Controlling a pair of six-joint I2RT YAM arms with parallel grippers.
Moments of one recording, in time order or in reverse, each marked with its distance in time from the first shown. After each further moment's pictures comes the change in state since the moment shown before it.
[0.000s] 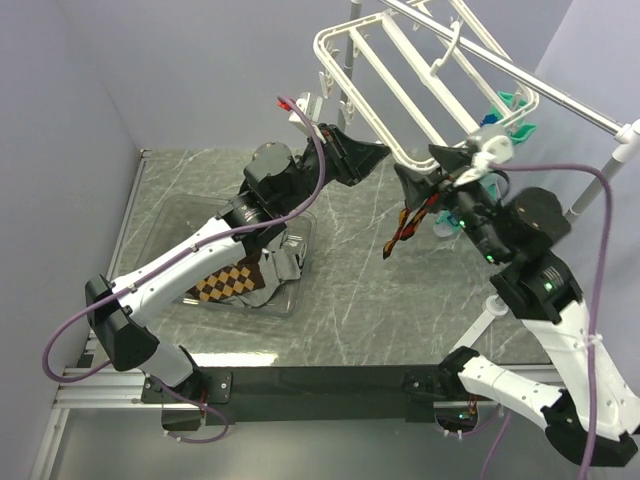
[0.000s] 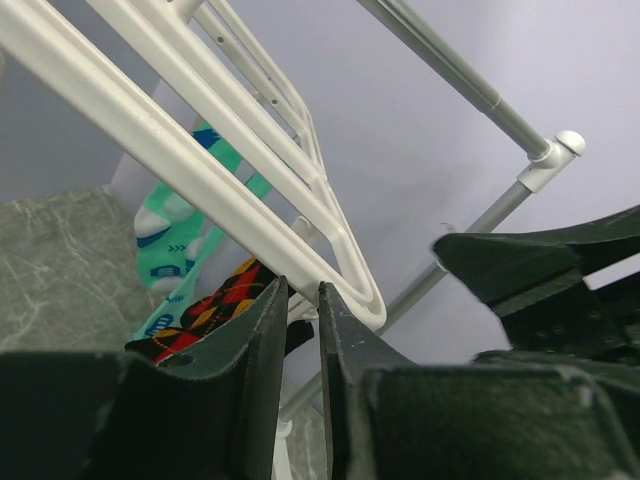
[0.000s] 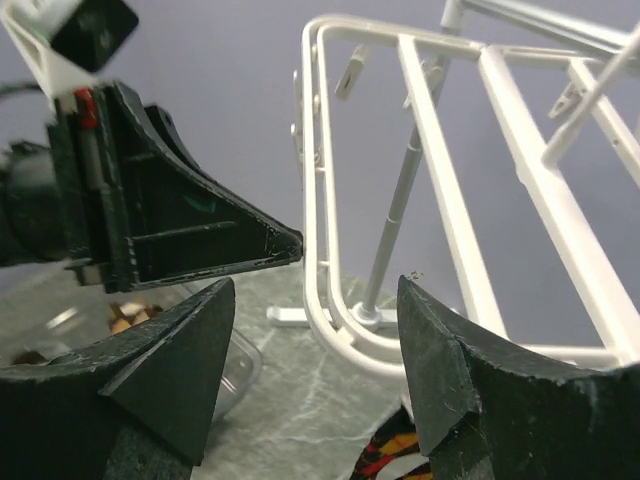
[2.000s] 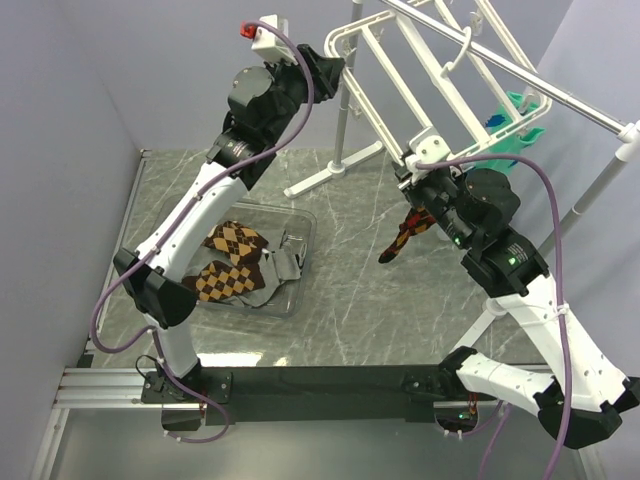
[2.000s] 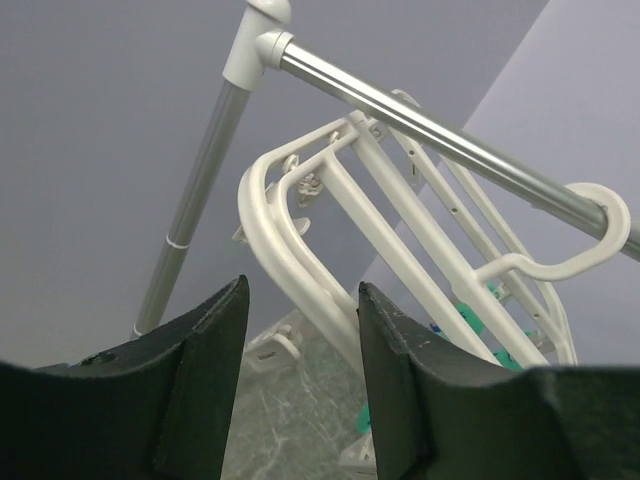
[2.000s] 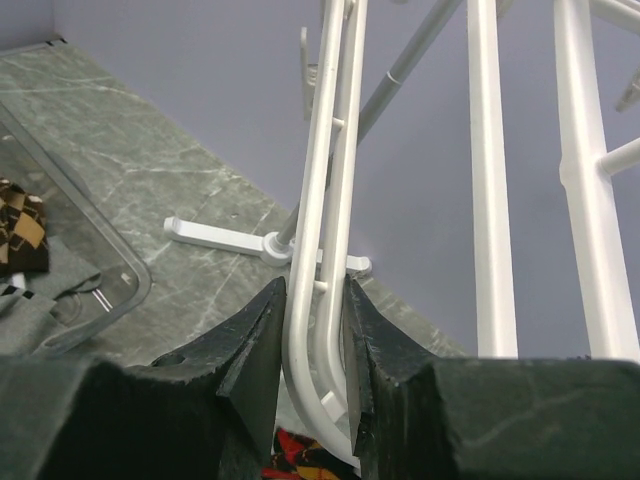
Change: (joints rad) left arm 0.259 0.302 0.542 -0.216 -0.163 0.249; right arm 0.001 0.116 -0.039 -0.029 0.048 -0.338
